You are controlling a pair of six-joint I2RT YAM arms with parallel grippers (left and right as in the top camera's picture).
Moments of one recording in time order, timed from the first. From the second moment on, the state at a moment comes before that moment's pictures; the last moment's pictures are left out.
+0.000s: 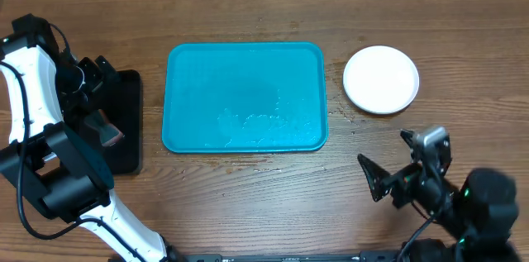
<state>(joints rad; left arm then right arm) 0.47 2.05 1.82 -1.27 0.15 -0.31 0.07 0.41 0.68 -0.69 -0.49 -0.05</state>
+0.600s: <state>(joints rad) 0.47 2.05 1.82 -1.27 0.15 -0.31 0.07 0.04 0.13 -0.02 -0.48 0.12</state>
